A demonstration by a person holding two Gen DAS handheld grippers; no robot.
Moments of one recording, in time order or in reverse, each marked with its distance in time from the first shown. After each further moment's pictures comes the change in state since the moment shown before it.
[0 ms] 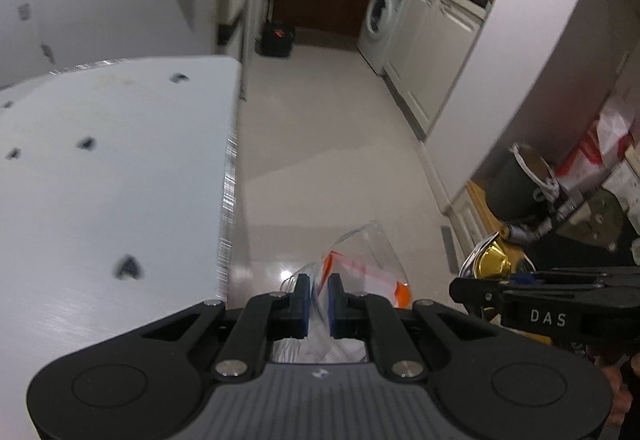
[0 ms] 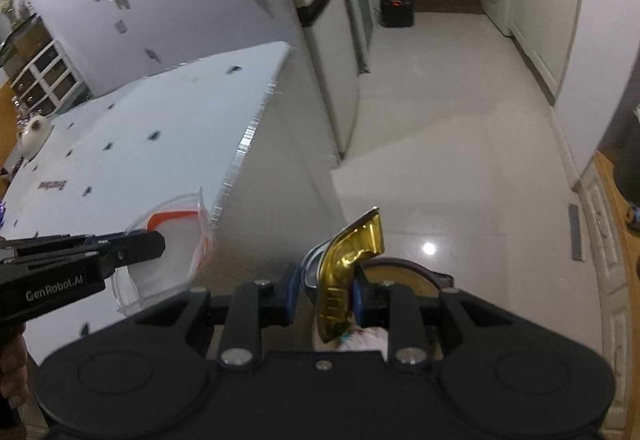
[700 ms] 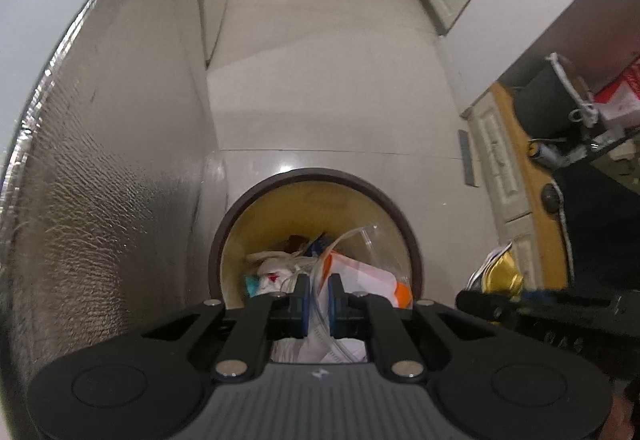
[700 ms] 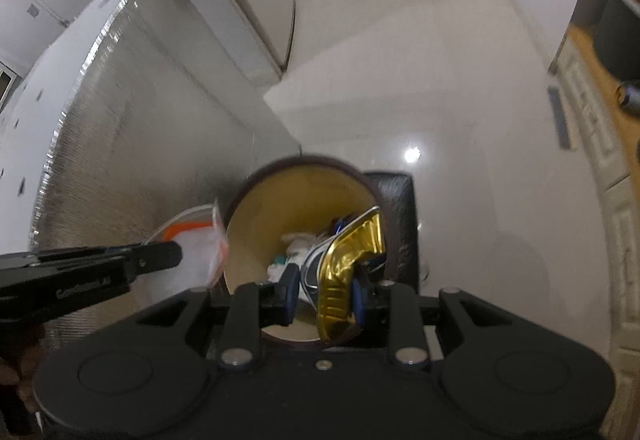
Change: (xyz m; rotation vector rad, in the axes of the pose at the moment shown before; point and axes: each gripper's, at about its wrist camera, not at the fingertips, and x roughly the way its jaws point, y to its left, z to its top) left arm 0.185 -0.027 -0.047 -0.059 0.323 0.033; right arm 0.110 -0.126 -0.064 0.184 0.257 -0.017
